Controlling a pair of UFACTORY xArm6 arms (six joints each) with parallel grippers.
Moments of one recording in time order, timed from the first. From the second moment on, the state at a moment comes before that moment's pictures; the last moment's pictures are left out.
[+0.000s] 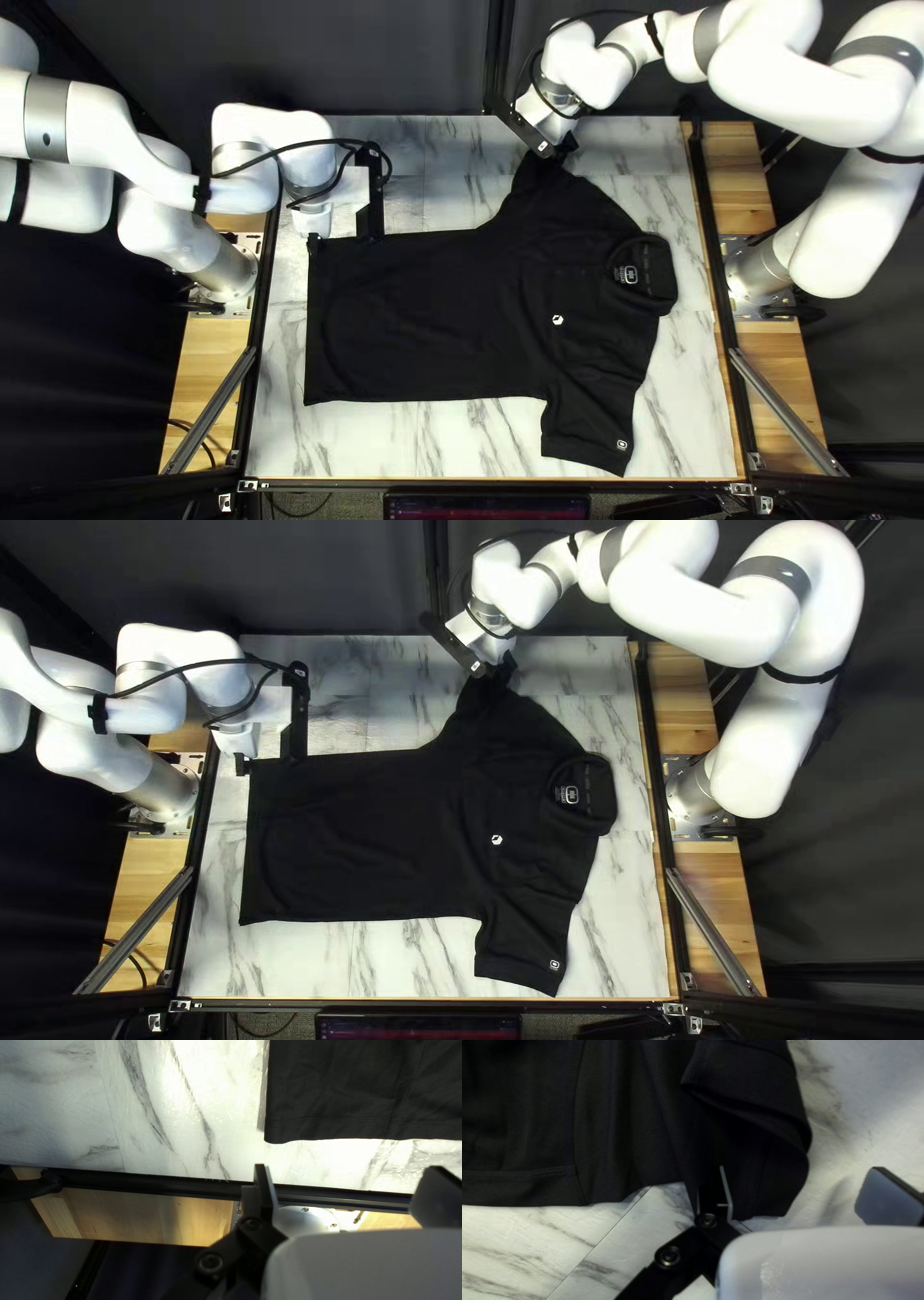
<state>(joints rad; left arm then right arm) 0.18 -0.69 -0.35 0.03 1.24 0.06 -0.58 0.40 -1.11 0.04 0.72 -1.38</state>
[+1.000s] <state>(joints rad) 0.18 -0.69 -0.35 0.03 1.24 0.06 -0.42 0.18 -1.02 -0.11 0.81 -1.09</state>
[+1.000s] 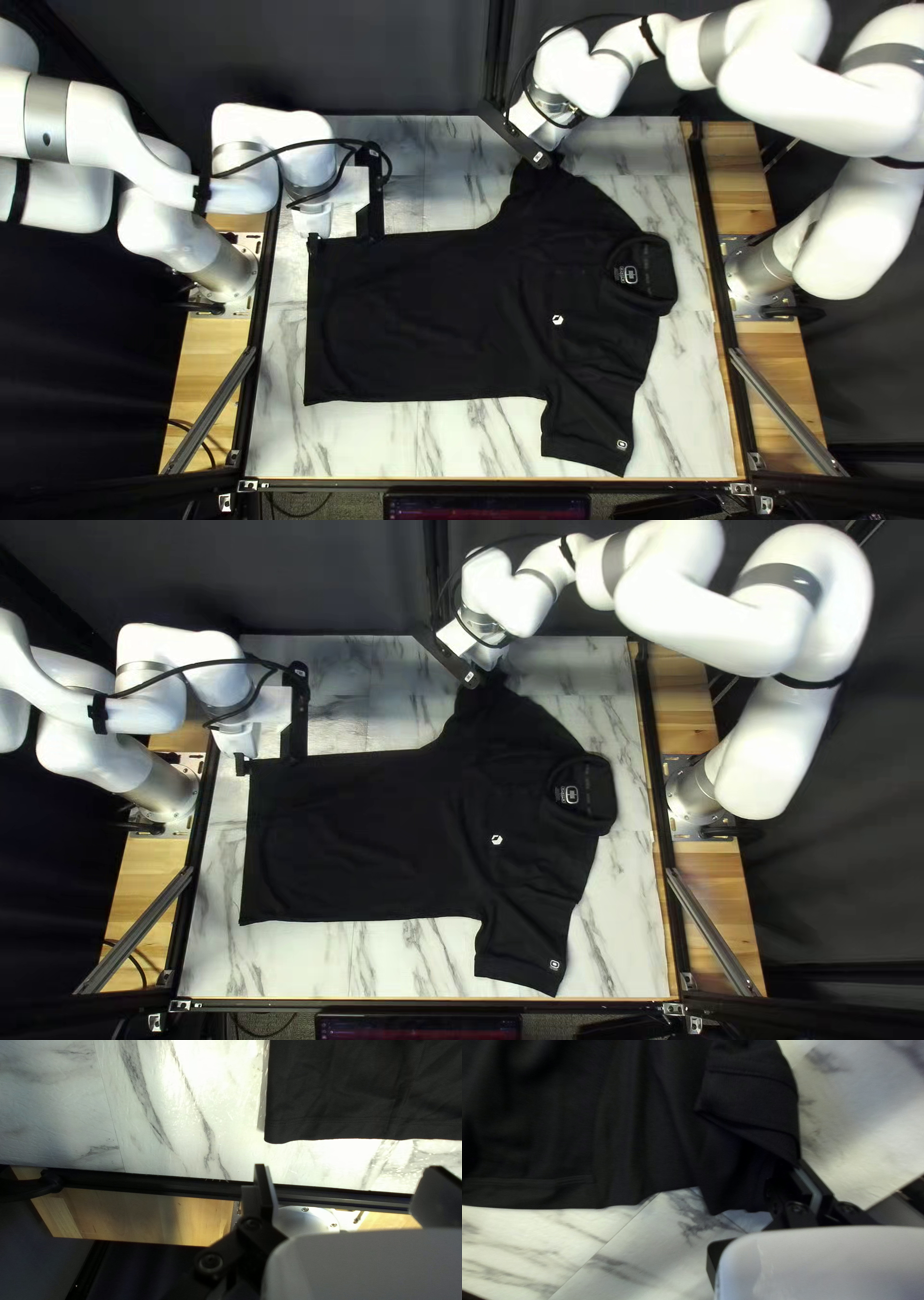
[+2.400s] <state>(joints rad) 0.18 -0.69 -0.35 0.03 1.24 0.06 -0.01 -0.01 -1.00 -0.15 1.15 -0.50</state>
